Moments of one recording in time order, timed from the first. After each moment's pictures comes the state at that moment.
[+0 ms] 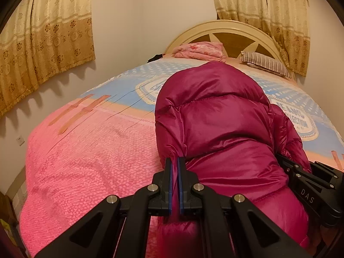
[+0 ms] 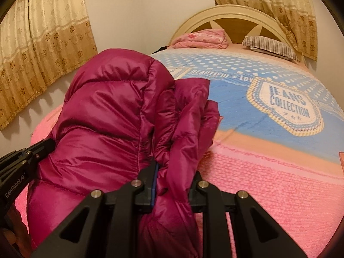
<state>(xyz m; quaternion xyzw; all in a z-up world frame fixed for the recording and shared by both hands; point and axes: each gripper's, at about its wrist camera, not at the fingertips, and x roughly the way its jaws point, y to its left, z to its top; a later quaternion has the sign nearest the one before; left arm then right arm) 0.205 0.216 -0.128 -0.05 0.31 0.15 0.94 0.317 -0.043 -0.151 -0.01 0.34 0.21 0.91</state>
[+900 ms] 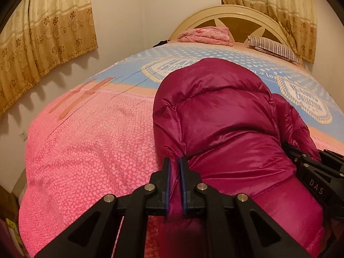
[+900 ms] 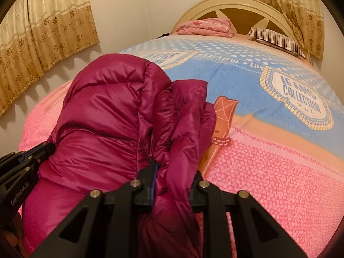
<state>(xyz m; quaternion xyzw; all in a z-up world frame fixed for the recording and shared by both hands) 0.217 0.232 -0.180 -0.04 0.36 0.16 0.92 0.328 -0.009 -0.184 -0.03 0.38 0.21 0.90</state>
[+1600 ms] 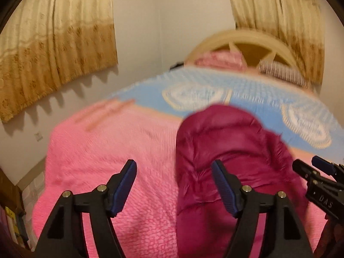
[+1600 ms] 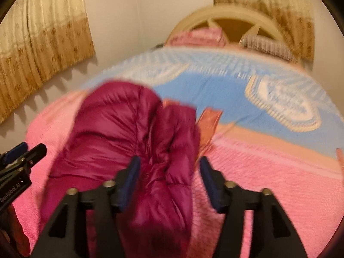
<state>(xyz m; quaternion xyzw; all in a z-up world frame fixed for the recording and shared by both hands) 0.152 0.220 -0.111 -0.04 0.27 0.22 0.94 0.288 -0.035 -0.139 -0.02 0.33 0.19 0.93</state>
